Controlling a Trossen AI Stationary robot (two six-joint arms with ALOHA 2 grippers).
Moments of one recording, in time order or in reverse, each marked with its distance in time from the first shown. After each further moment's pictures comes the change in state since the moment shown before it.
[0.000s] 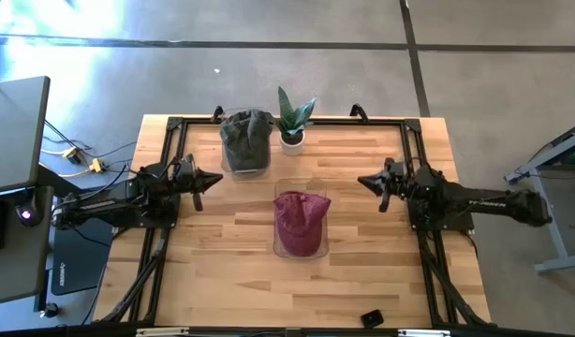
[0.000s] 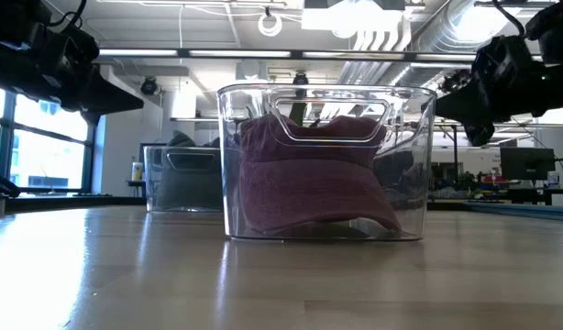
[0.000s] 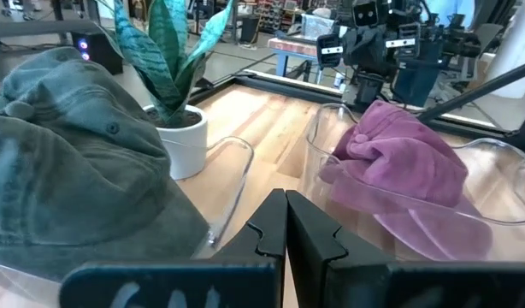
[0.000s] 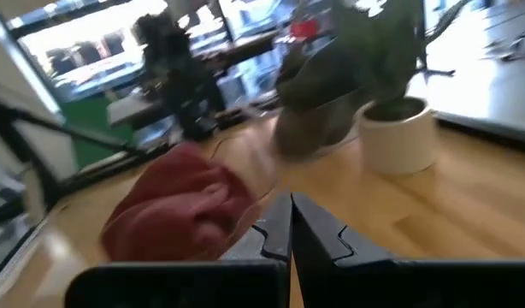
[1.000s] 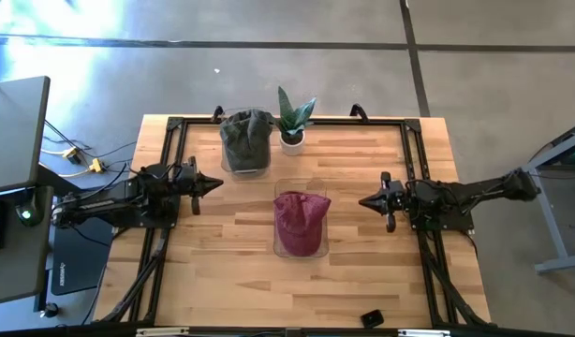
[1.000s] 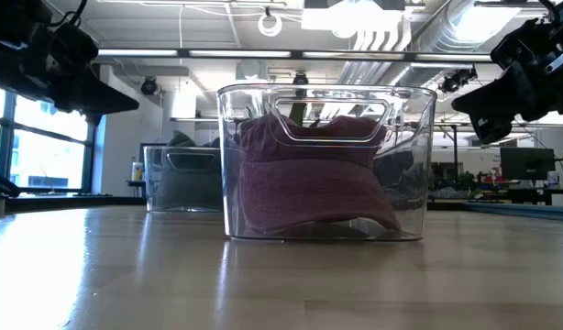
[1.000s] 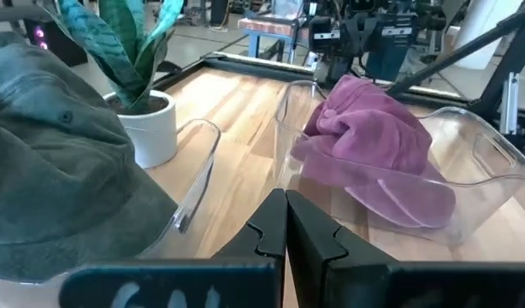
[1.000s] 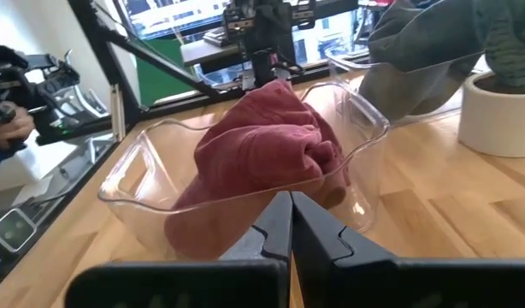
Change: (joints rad) left arm -0.003 0.000 0.022 -0.053 0.101 0.040; right arm 0.384 -0.081 0.000 -0.173 0.122 -0.062
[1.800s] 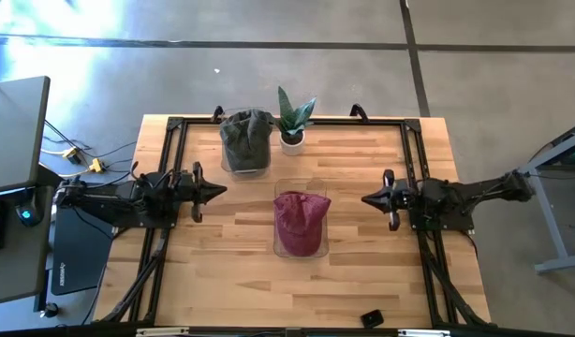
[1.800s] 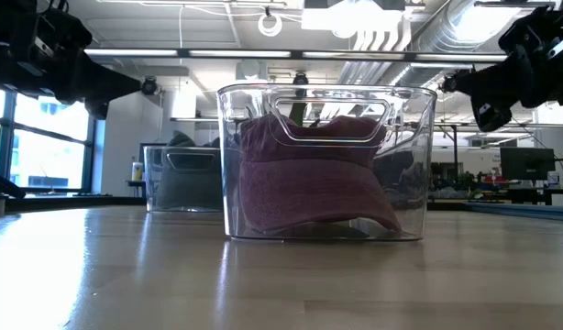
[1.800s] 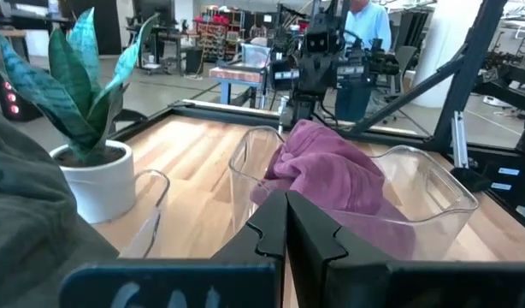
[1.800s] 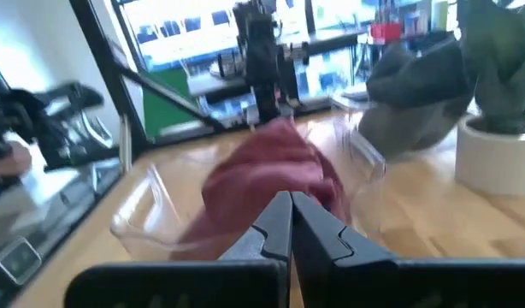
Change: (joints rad) left arm -0.253 0.041 -0.094 0.286 -0.183 -0.006; right arm 0.026 -0.060 0.000 0.040 0.043 -0.032
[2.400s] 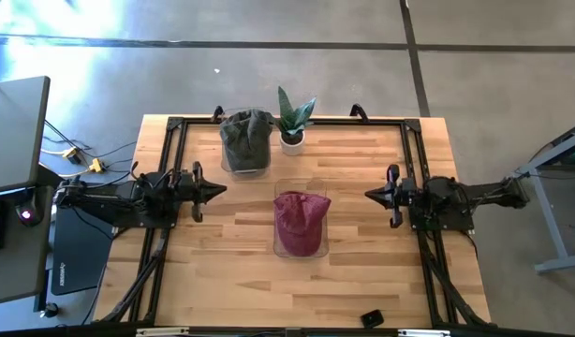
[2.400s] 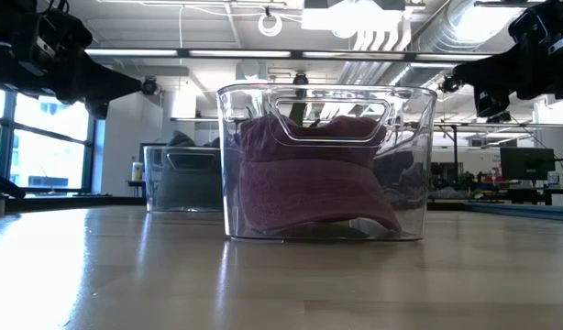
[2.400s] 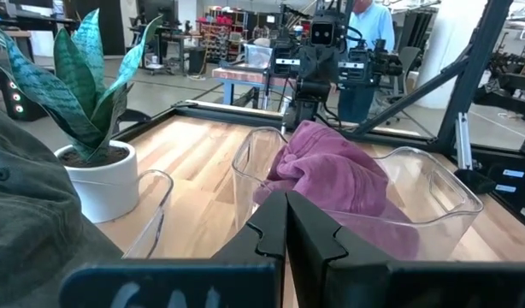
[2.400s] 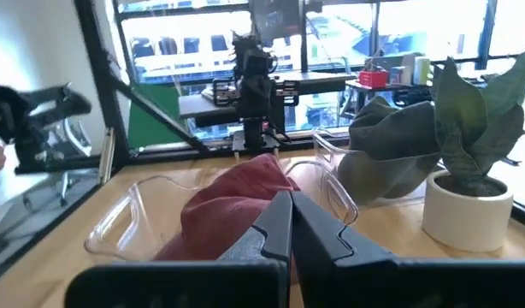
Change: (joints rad) left arm 0.000 0.007 0.000 0.005 -0.007 -0.005; right arm -0.037 -0.147 0.008 -0.048 0.007 -0.148
